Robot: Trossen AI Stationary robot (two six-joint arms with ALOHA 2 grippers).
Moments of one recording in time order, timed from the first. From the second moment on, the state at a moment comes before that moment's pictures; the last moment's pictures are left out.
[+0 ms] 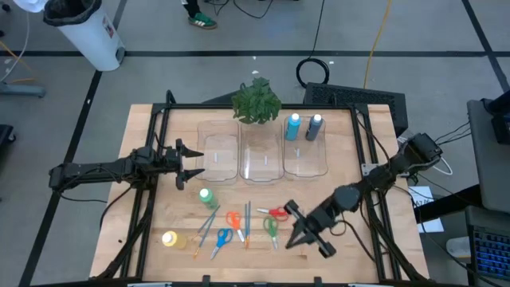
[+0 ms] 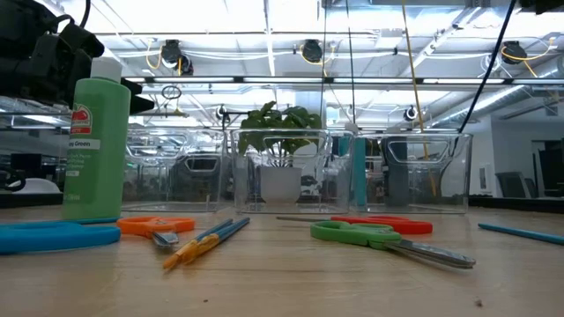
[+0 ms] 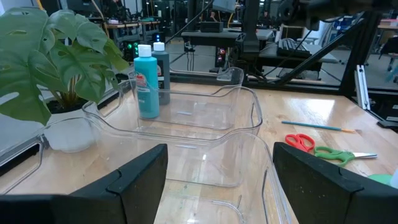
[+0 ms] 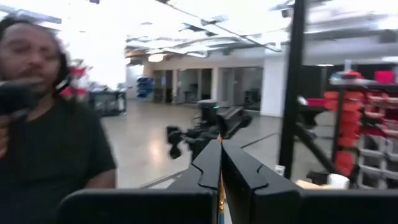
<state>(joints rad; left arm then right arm) 0.14 0.20 0.02 0.11 0.03 -0.03 0.52 1.53 0.72 1.11 -0.18 0.01</state>
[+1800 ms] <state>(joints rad) 0.14 0.20 0.02 0.11 0.03 -0.03 0.60 1.68 0.72 1.42 -0.48 0.07</state>
